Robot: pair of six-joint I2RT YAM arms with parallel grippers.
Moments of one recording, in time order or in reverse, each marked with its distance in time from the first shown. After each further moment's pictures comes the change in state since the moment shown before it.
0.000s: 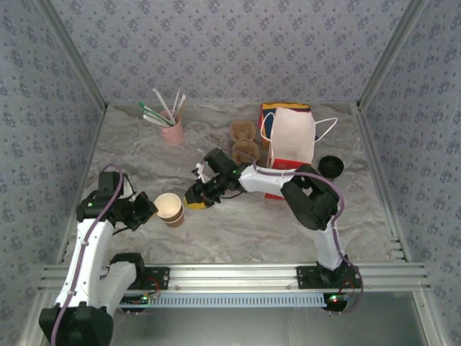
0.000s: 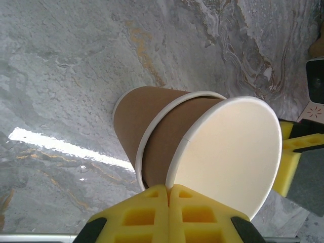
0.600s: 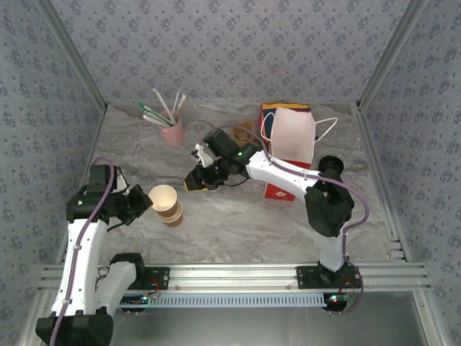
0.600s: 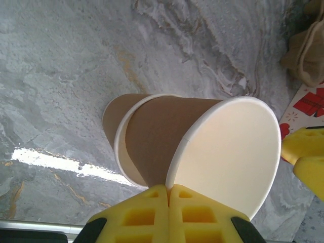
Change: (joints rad) left arm 0.000 -0.001 0.180 -0.106 -0.041 0.005; right arm -0.010 -0.142 0.204 -0.370 0.208 -0.245
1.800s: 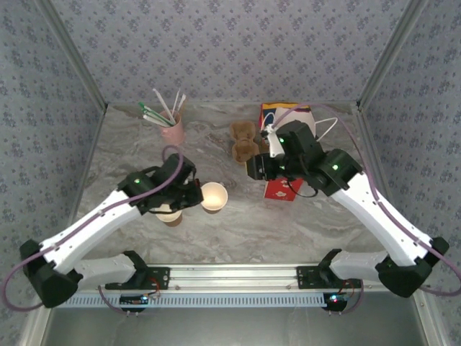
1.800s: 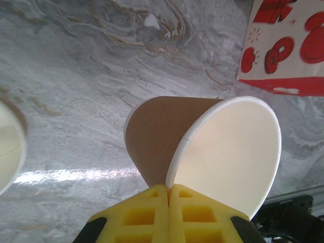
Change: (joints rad) left arm -0.844 0.342 0.158 0.270 -0.330 -0.317; right arm -0.122 -0.694 -0.124 -0.403 0.532 -0.121
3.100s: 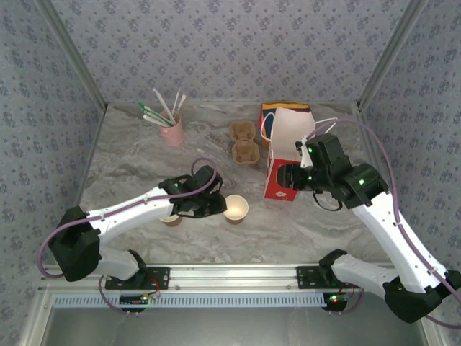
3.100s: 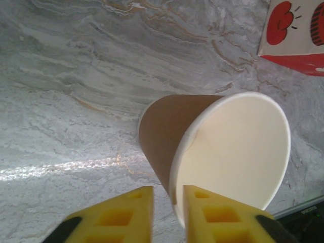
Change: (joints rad) left arm -0.074 0.219 -0.153 0.322 0.059 -0.052; right arm -0.187 -0.160 -0.132 -0.147 0.028 0.050
